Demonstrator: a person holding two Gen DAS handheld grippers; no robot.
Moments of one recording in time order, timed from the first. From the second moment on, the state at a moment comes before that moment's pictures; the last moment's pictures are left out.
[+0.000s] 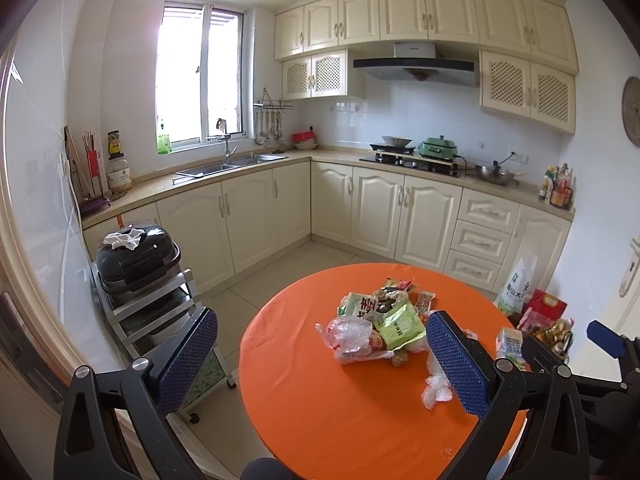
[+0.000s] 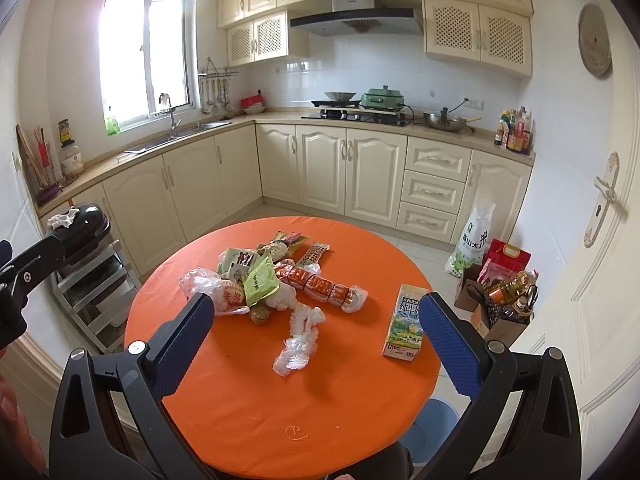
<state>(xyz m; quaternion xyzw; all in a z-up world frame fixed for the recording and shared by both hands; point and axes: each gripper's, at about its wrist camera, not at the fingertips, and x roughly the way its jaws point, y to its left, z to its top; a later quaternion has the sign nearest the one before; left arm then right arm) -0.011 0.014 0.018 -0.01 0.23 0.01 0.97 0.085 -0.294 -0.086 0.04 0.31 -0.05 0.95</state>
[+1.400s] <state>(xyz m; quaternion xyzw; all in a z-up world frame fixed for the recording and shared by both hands) 0.061 -0.036 -0.024 0.01 0.30 -0.02 0.95 0.117 -0.349 -0.124 0.04 0.35 -0.08 0.93</state>
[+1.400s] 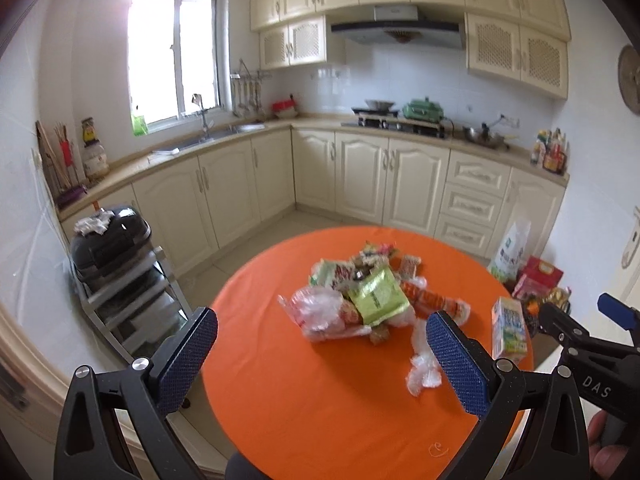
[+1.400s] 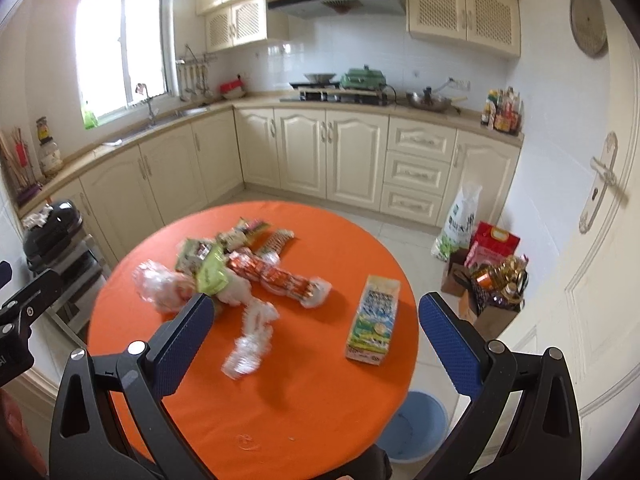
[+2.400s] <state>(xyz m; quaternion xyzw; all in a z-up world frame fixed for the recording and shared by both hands) 0.266 -0.147 -0.223 0.05 0.48 -0.10 0.87 0.220 -0.433 -0.281 0.09 0.50 -0.13 0.85</state>
